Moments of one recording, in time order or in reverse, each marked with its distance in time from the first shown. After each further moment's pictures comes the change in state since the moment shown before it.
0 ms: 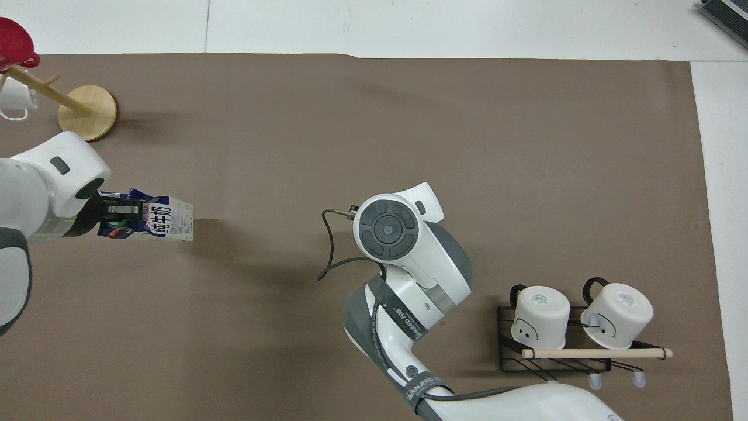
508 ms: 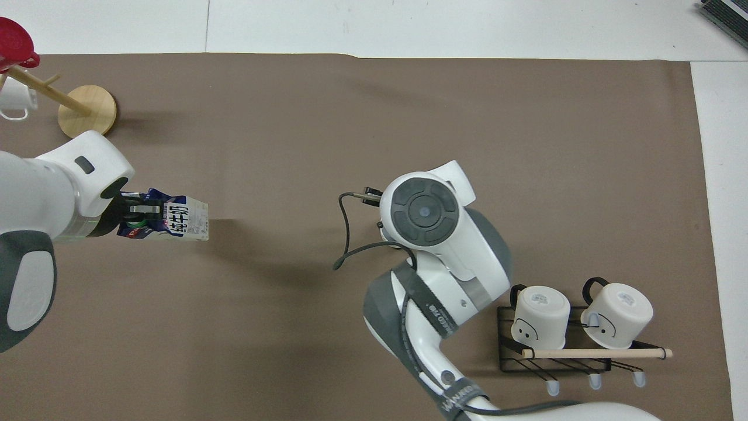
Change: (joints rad) left arm -0.075 0.004 0.000 0.016 0.000 -0.004 -0.085; right arm -0.062 -0.140 -0.020 0.033 0.009 -0.145 -0.142
